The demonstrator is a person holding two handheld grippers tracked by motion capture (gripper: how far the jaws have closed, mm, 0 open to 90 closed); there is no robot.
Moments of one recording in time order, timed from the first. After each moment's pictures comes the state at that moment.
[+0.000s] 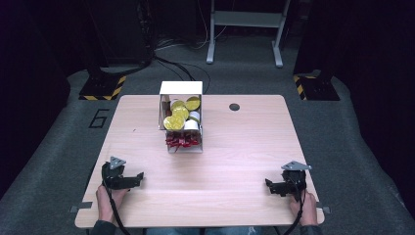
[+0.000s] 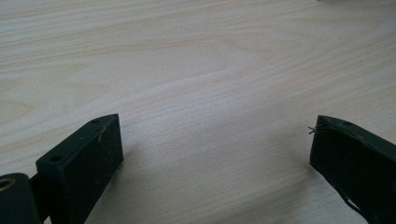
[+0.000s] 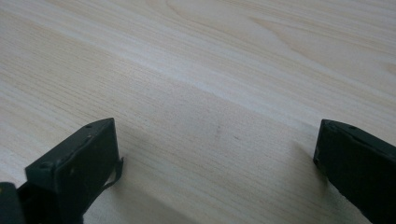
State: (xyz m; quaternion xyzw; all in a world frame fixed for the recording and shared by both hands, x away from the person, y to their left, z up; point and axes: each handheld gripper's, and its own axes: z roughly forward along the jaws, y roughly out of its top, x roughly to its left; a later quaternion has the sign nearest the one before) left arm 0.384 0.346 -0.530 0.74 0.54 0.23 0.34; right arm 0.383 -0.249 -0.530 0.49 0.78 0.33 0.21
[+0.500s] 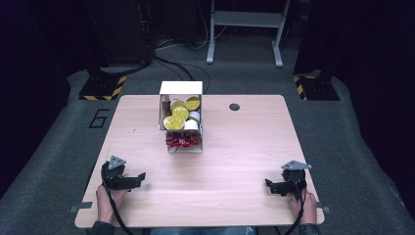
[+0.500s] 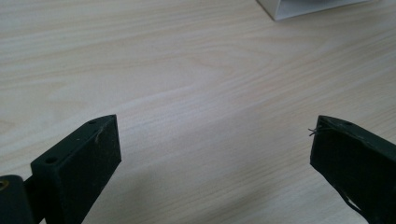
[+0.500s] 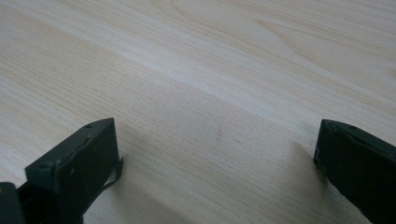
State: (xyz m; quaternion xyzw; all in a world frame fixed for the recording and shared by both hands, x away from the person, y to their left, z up) left arm 0.377 0.339 -0.511 0.74 0.52 0.21 0.36; right arm 0.385 -0.250 -0.530 0.48 0.79 0.33 0.20
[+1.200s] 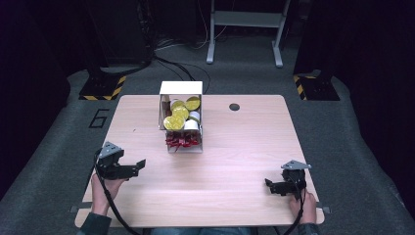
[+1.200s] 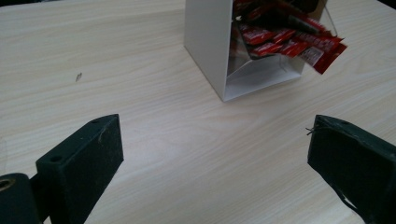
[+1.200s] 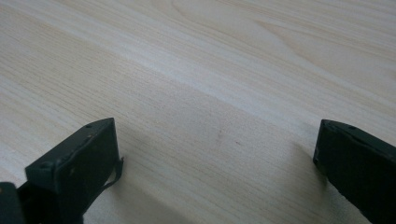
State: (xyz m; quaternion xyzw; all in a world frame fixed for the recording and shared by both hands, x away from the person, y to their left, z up) left arm 0.376 0.327 -0.436 0.74 0.48 0.22 0.42; right arm 0.386 -0.250 -0.530 0.48 0.79 0.33 0.20
